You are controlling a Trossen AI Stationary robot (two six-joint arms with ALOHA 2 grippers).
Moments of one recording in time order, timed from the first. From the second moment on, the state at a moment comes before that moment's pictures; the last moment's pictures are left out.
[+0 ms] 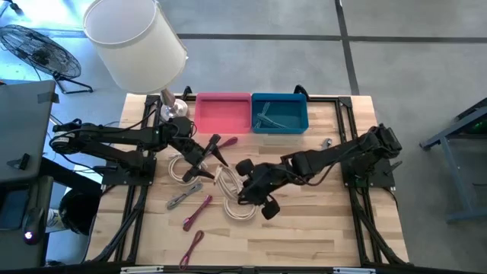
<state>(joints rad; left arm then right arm) 0.11 1.12 0.72 0.21 0.67 0.52 0.27 1.73 1.50 -0.39 -0.07 -0.38</state>
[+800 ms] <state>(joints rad) 0.11 1.14 0.72 0.23 0.30 0.57 0.22 1.73 1.50 -0.39 0.06 -0.37</state>
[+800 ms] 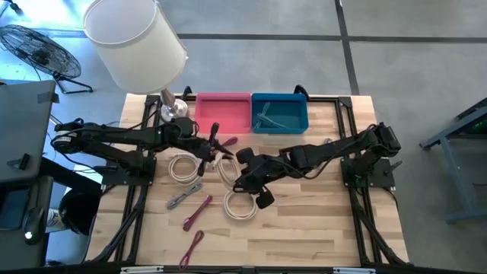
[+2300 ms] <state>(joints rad) 0.26 1.24 0.72 0.12 -0.76 0.61 0.34 1.71 1.50 -0.80 0.96 -0.03</state>
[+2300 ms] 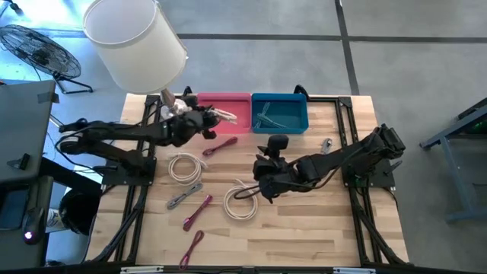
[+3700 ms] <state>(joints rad) 0.46 1.43 0.72 0.29 -0.50 0.65 0.34 1.71 1.50 -0.86 0.91 0.06</state>
